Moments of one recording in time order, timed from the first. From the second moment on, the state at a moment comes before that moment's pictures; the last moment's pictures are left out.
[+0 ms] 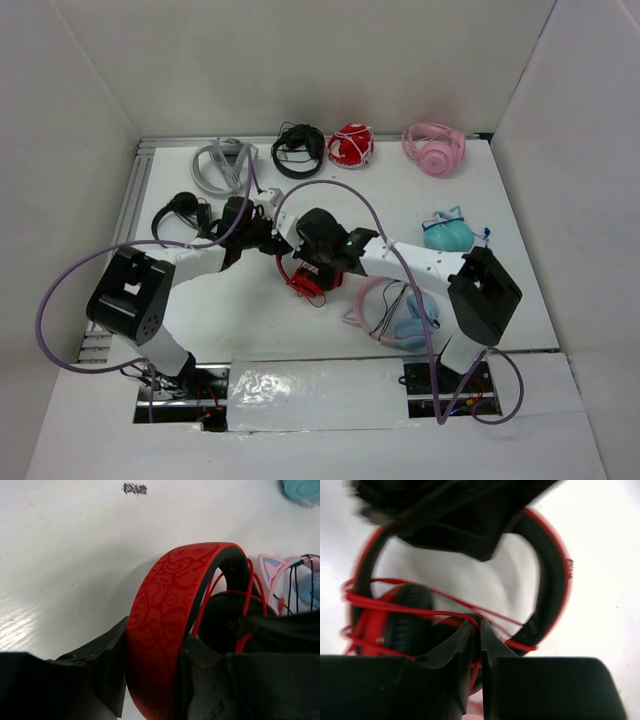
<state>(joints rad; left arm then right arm) -0.38 1.61 0.80 0.23 0.46 -0.30 0.90 1.65 1.15 -0.31 0.12 -0.35</state>
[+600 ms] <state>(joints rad) -0.36 1.71 0.84 0.15 0.54 -0.26 0.84 1.64 1.05 -0.18 0.31 -0.25</state>
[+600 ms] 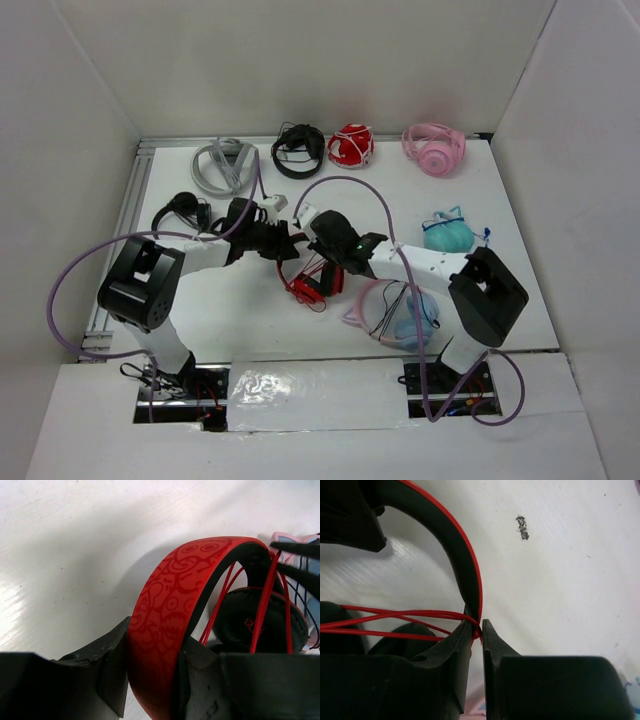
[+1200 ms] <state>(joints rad) -0.34 1.76 0.89 0.06 0.56 -0.26 0.77 1.59 0.98 -0.16 0.29 -0.16</state>
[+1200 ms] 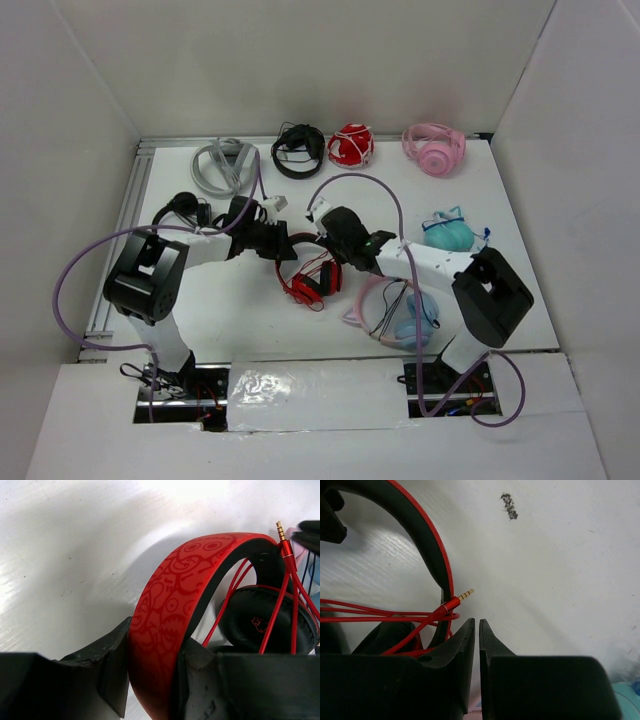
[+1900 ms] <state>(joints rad) -0.35 1.78 0.99 -0.05 0.50 -0.27 0.74 1.42 0.94 -0.13 0.41 0.10</state>
